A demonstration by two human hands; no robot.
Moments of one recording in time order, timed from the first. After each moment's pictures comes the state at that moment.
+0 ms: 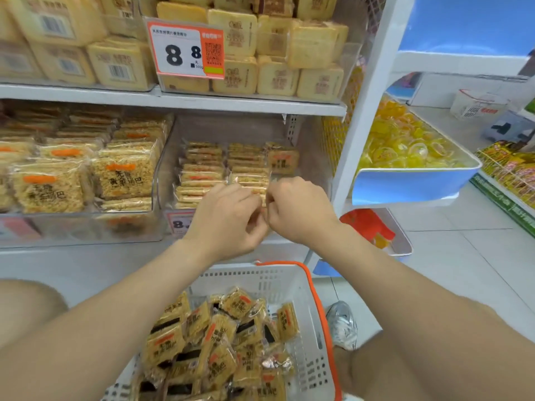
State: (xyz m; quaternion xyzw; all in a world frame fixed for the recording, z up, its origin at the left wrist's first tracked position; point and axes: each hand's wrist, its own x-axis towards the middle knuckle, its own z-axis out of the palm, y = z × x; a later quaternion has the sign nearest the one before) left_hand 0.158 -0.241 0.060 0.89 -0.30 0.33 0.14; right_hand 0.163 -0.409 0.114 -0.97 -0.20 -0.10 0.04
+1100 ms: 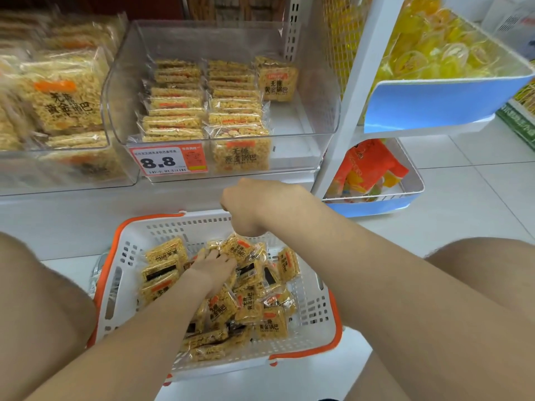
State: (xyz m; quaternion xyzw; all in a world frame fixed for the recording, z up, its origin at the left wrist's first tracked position) left_hand 0.106 -0.233 -0.193 0.91 -0.20 -0.33 -0.11; right_hand 0.141 -0.365 0.051 -0.93 -0.26 0.26 -0.04
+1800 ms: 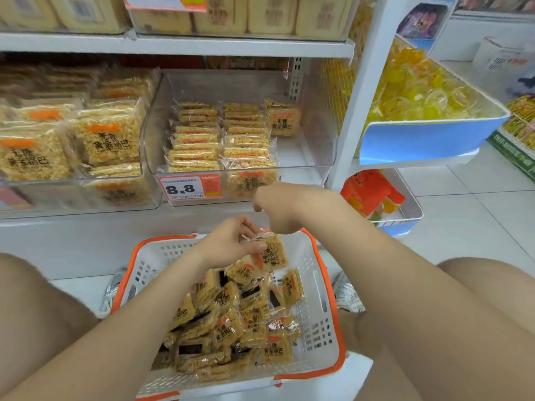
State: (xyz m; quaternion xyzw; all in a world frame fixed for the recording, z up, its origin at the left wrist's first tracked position) left_hand 0.133 -0.238 -0.053 0.86 -0.07 -0.20 0.46; right_hand 0.156 -0.397 0.080 -0.94 -0.24 0.25 -0.03
